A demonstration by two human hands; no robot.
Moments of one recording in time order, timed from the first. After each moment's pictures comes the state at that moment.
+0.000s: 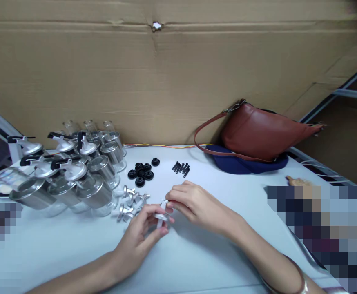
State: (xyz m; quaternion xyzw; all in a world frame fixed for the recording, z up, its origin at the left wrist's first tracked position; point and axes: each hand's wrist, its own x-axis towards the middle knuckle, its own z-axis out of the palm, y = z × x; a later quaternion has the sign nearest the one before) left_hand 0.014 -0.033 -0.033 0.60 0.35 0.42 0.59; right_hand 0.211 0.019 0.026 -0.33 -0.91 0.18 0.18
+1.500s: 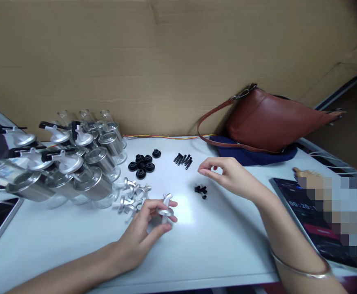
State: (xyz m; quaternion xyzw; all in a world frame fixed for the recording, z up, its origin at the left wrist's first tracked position) left_hand 0.012 -0.036 -0.034 0.65 0.33 0.39 0.57; right_hand 0.273 0.045 0.027 -0.52 -0.79 0.23 0.24
